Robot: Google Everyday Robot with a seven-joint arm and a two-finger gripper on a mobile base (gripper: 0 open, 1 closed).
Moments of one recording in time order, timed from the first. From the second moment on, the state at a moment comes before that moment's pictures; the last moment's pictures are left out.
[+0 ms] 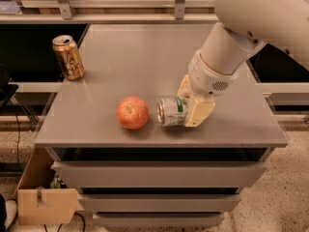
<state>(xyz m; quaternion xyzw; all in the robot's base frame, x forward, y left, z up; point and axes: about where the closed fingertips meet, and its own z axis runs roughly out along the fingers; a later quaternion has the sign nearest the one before) 0.486 -0.085 0.855 -0.76 0.63 0.07 0.14</state>
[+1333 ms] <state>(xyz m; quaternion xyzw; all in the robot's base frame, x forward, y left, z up) 0.490 -0.076 0.855 -0.77 0.62 0.08 0.14</state>
